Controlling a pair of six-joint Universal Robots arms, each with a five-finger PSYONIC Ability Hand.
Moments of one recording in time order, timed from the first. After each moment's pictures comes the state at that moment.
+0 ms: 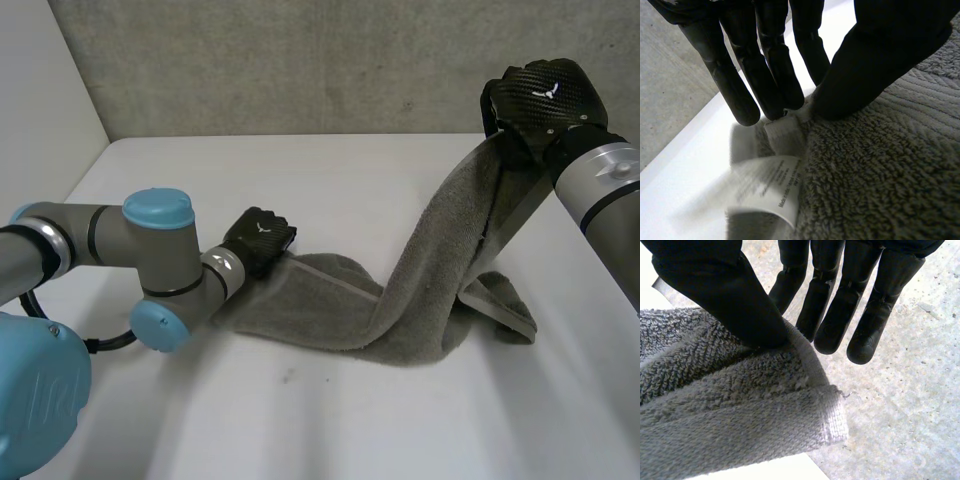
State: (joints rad) left arm 4.27 -2.53 -1.00 3.23 -1.32 3.69; right arm 1.85 -1.37 1.46 -0.20 1.37 2.75; left_hand 1.12 1.15 1.15 1.15 0.96; right_hand 1.38 1.19 1.19 1.20 1.00
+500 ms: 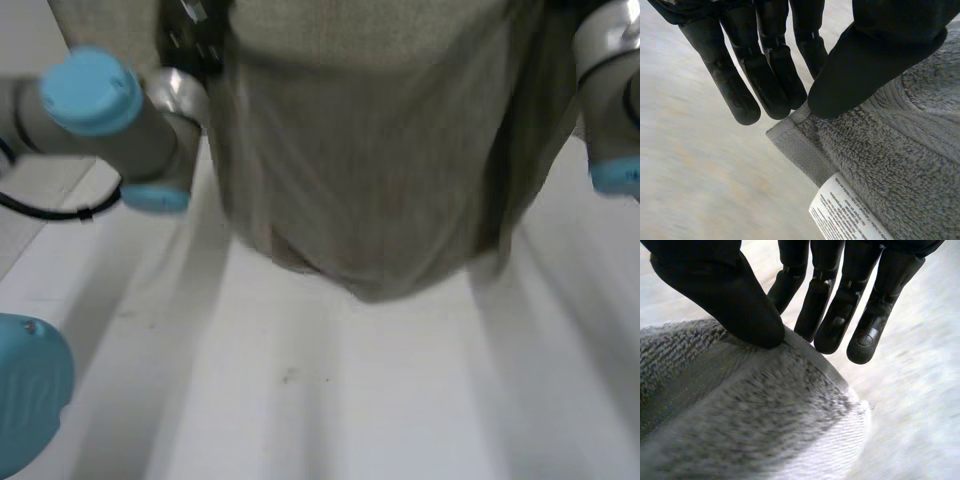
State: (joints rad) left arm 4.28 -2.48 -0.49 3.49 -1.57 3.57; right arm 1.86 -1.12 0.96 -0.42 1.55 2.72; left_hand 1.17 1.22 1.22 1.22 1.02; right_hand 1.38 1.19 1.19 1.20 1.00
